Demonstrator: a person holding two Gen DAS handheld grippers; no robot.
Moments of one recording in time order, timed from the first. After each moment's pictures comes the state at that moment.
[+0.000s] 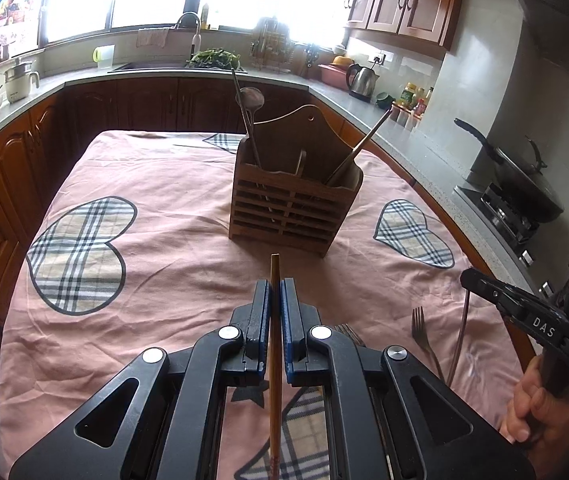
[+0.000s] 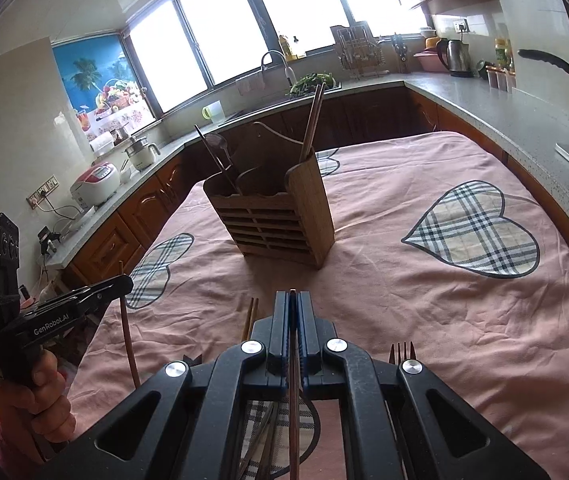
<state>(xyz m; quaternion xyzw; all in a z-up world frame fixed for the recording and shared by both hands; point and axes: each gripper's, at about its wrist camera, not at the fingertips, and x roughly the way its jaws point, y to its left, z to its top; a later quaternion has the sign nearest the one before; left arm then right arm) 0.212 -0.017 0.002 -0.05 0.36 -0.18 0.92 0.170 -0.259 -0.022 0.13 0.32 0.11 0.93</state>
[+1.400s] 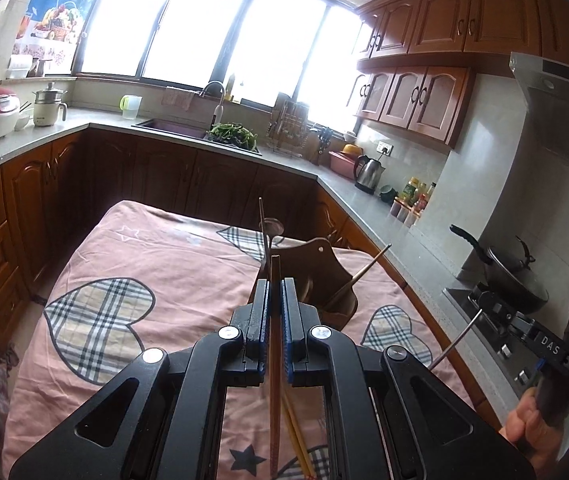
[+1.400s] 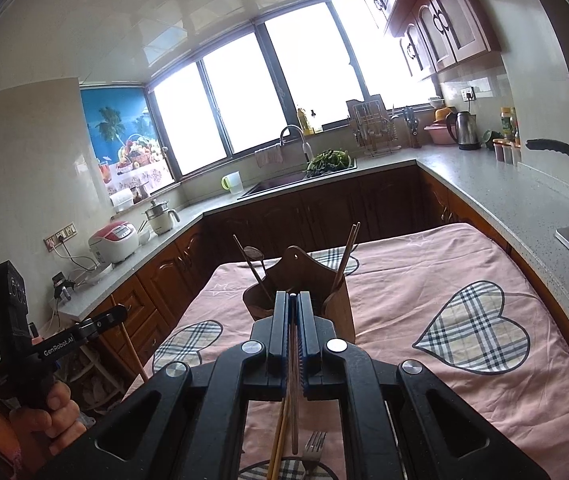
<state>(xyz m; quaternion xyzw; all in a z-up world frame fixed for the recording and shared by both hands) 0.227 0.023 0.075 -0.14 0.23 -0.16 0.95 0.178 -0.257 0.065 0.13 0.20 0.11 0.96</state>
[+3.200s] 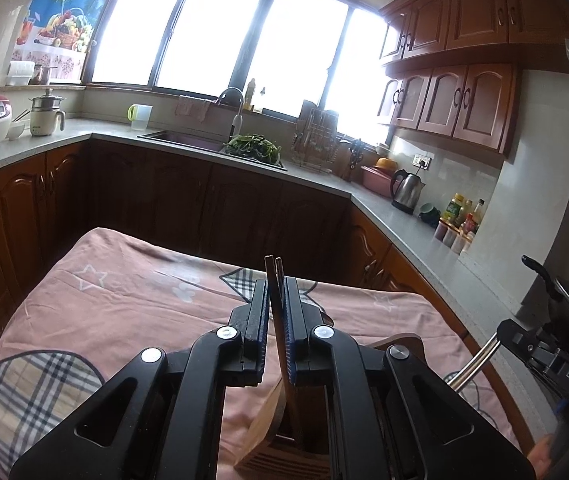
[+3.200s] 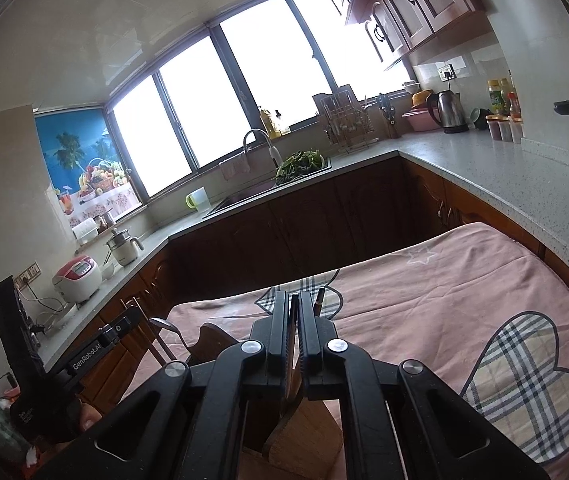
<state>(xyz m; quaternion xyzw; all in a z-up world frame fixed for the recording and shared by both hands) 0.414 -0.032 0.022 -0.13 0.21 -0.10 0.96 0.345 -0.278 0.019 0.18 0.20 0.07 0.96</state>
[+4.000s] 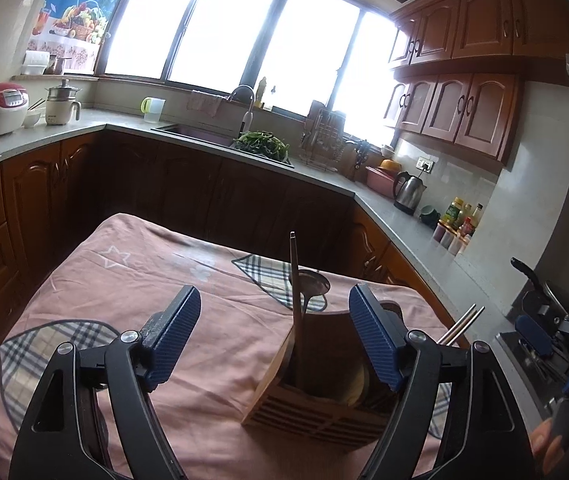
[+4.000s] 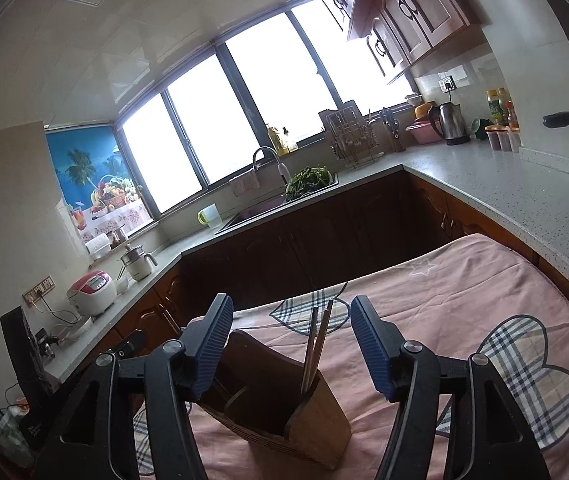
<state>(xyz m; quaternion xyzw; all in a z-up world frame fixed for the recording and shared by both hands) 0.359 -0.010 0.031 -0.14 0.22 -0.09 0.96 0.299 -0.289 0.041 0.20 0.17 0.08 0.96</state>
